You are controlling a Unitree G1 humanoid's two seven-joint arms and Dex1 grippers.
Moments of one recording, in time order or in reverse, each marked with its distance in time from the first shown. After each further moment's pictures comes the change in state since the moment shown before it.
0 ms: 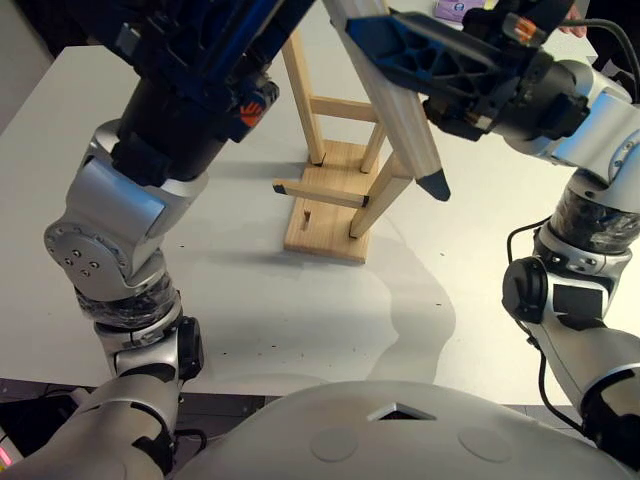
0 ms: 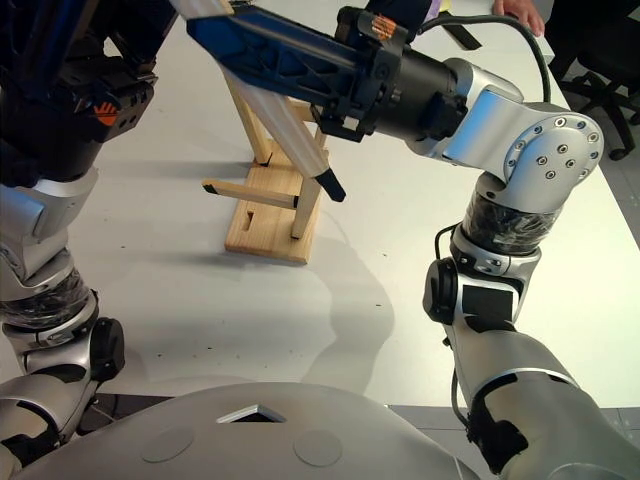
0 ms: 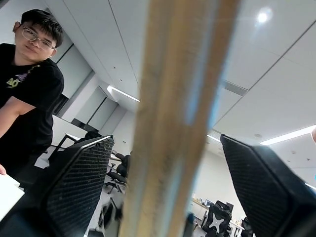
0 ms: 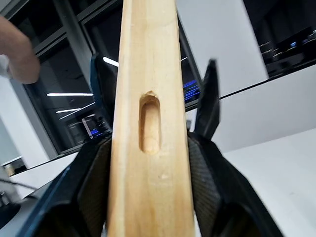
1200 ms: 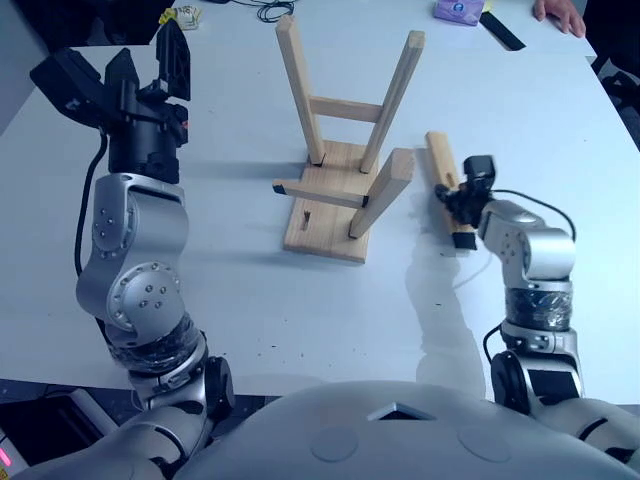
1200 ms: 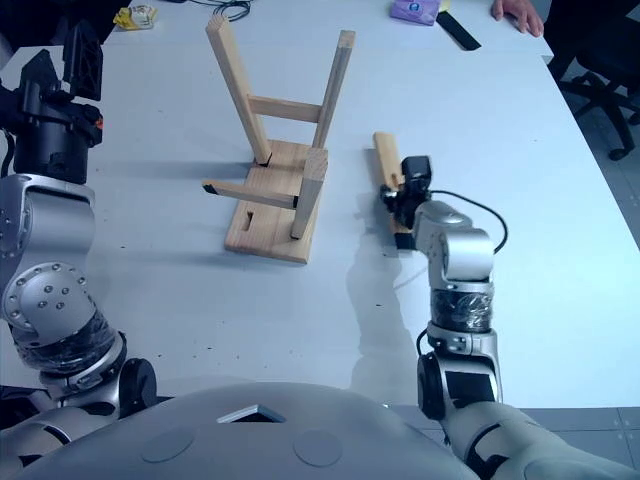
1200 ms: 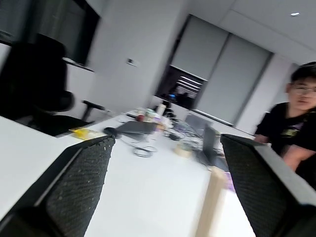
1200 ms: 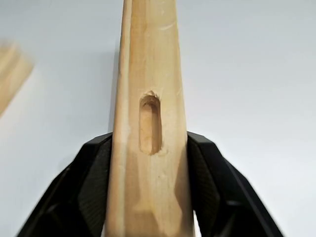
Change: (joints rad) left arm 0.204 -0.184 0.197 -0.043 1.047 -0.021 0.249; right arm 0.401 0.073 -0.019 0.163 -1.409 -0.306 -0.309
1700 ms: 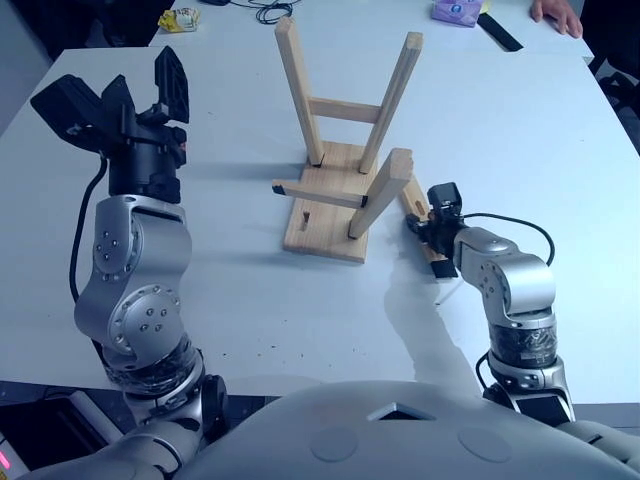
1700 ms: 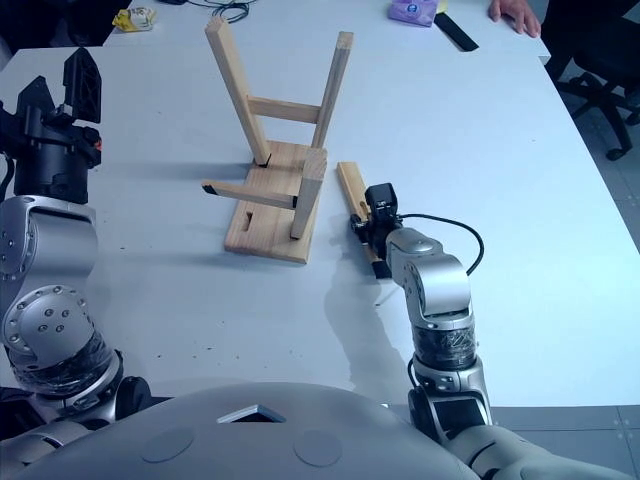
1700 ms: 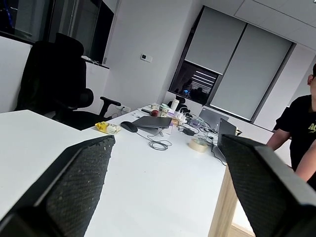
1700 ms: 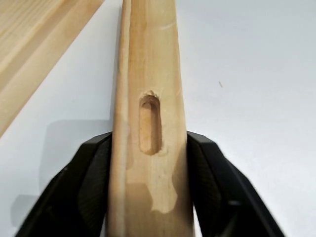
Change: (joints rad) left arm 0.111 -0.034 -0.092 -0.139 0.179 0.014 0.192; right arm 0.223 0.081 0.304 -0.290 -0.071 0.265 -0.022
